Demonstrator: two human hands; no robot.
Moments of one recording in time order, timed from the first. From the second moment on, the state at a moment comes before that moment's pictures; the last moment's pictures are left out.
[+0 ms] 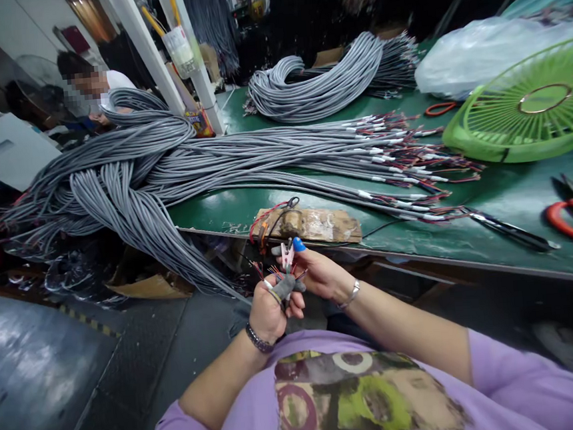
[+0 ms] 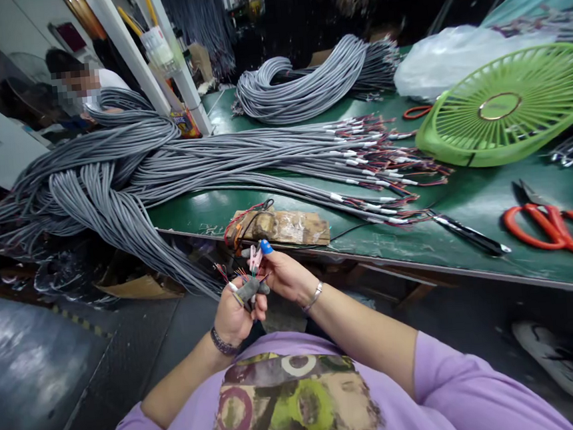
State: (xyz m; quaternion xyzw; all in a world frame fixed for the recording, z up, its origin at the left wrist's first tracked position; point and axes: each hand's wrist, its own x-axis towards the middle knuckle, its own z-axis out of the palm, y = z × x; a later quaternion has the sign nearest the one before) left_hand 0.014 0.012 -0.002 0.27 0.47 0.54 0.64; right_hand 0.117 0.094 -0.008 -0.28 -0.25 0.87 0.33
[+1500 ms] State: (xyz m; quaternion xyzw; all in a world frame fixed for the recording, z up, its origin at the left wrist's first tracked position) left_hand 0.020 0.009 -0.008 0.29 0.54 0.57 0.54; right_hand 0.108 0.093 -0.016 -0.28 -0.25 0.84 0.38
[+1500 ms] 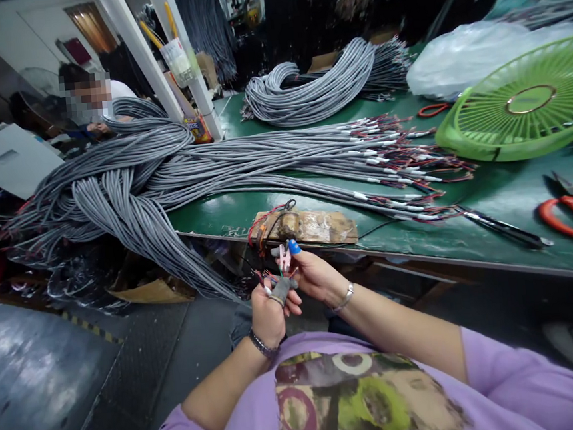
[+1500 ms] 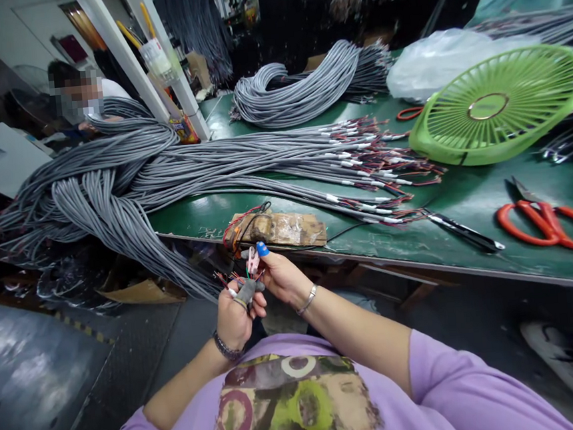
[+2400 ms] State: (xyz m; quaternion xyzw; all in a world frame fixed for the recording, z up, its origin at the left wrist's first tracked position) left_hand 0.005 0.004 -0.008 0.27 0.41 0.59 0.64; right_hand 0.120 0.096 -0.007 -0.26 -0.30 0.85 0.34
